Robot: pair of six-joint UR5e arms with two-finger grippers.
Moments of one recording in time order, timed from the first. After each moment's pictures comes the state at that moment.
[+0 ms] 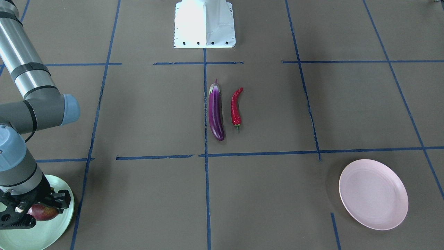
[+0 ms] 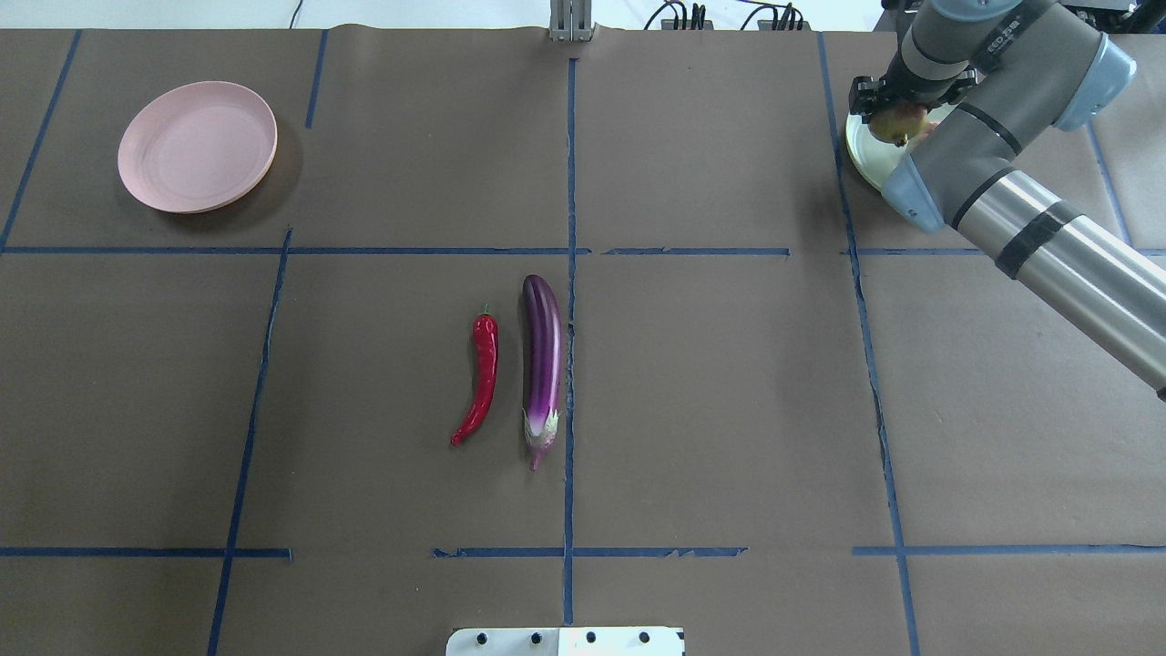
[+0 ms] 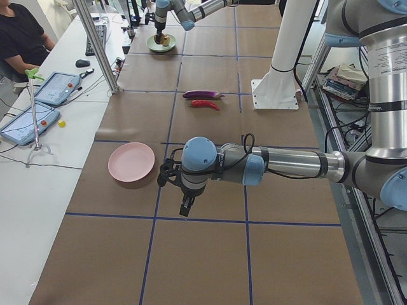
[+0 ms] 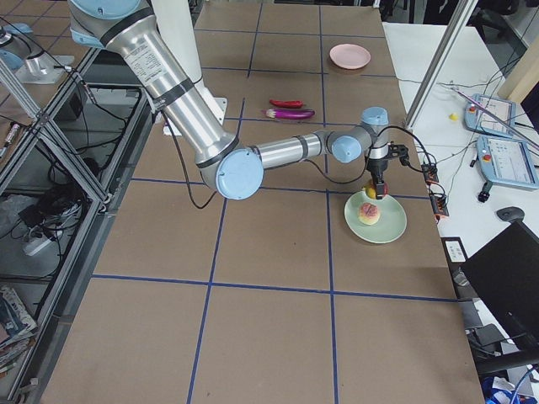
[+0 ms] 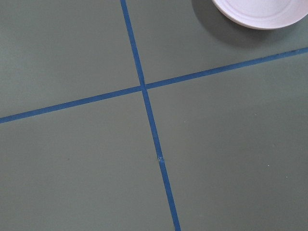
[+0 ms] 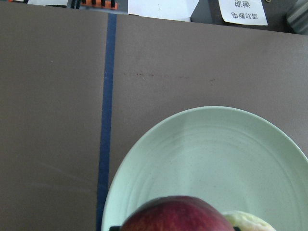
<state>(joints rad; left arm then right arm) -1.63 -1.38 -1.83 -1.65 -2.42 0.17 1.04 -0.91 1.09 -1.22 1.87 0.74</state>
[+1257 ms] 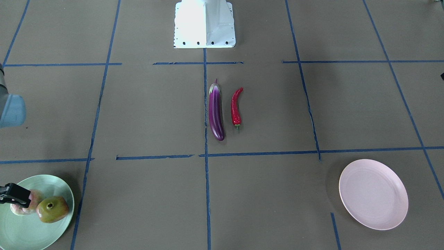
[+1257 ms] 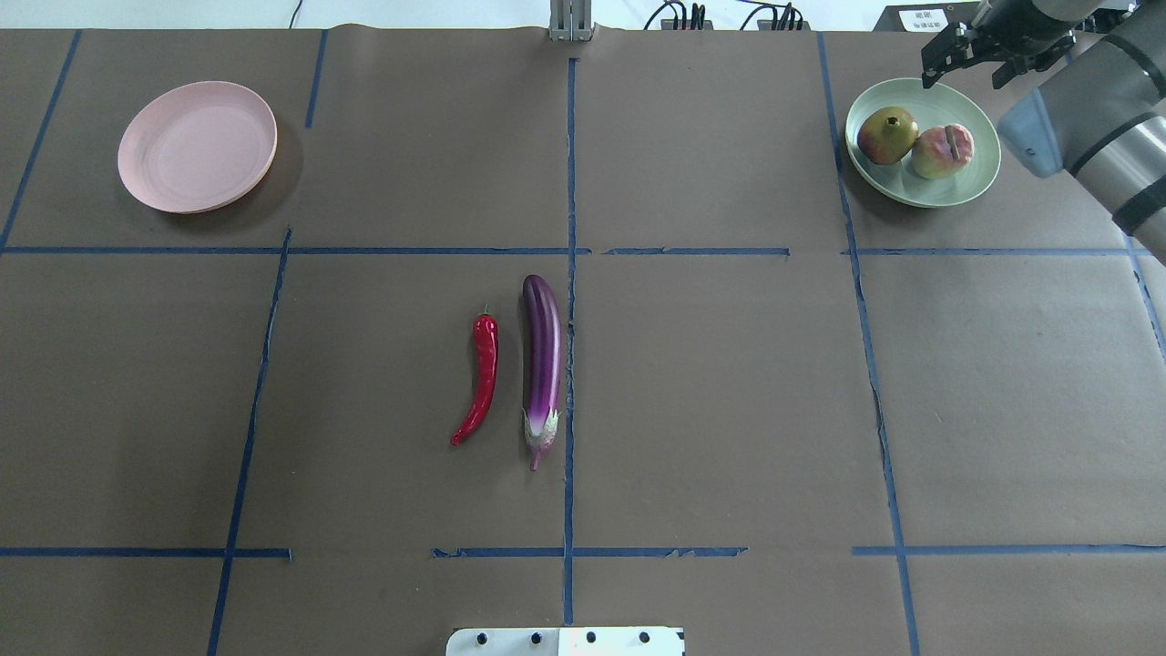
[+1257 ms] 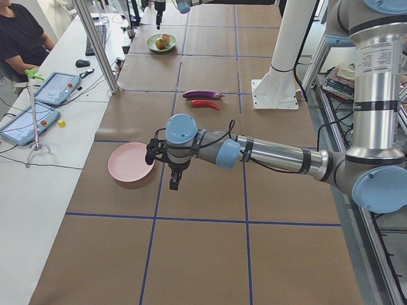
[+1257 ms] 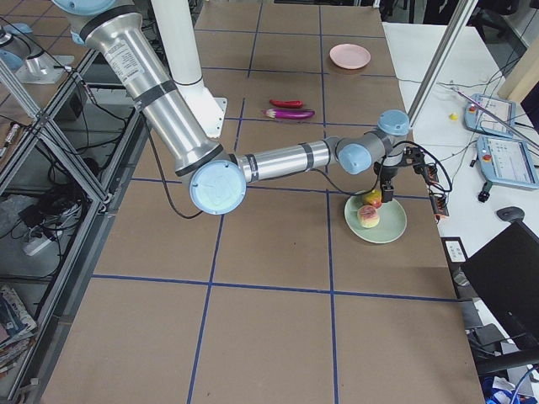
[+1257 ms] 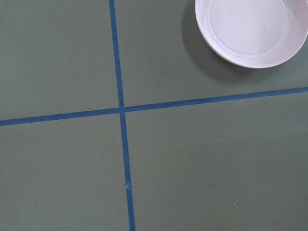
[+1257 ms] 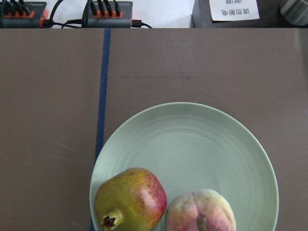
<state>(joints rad) -1.45 -1.51 -1.83 -1.75 -2.43 -0.27 1.23 -1.02 1.24 -1.22 2.23 0.62</state>
